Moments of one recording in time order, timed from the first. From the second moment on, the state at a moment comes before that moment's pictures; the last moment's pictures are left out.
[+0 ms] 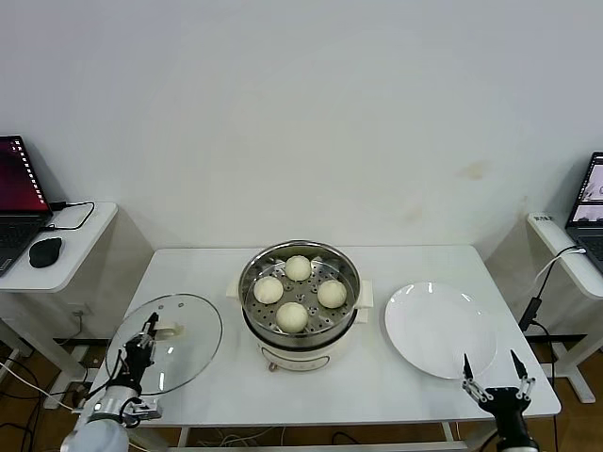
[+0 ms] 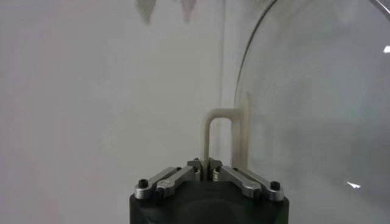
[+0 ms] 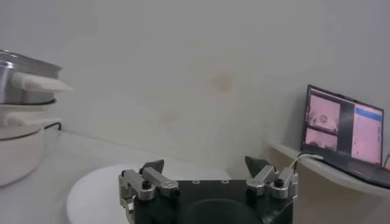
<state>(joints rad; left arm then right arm) 1.36 -1.12 -0.61 -1.60 1.11 -0.05 -0.21 -1.66 1.43 0.87 1.84 0.03 0.35 -0.11</state>
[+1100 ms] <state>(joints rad) 1.12 -0.96 -0.28 -2.01 1.03 0.36 0.11 -1.62 1.51 0.79 1.76 -0.15 0.40 -0.05</state>
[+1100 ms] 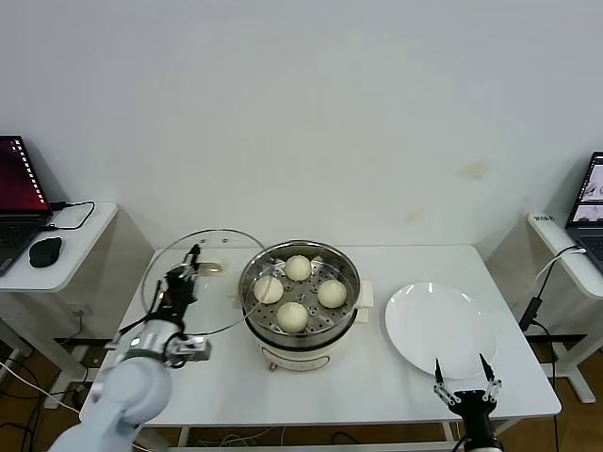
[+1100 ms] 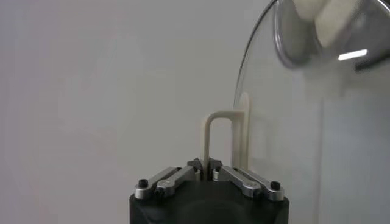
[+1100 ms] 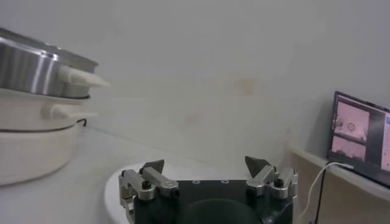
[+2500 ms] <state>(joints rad) 0.92 -1.43 0.01 -1.78 1.43 0.45 0.31 -1.61 1.54 0.77 1.70 -0.24 0.43 -0.02</state>
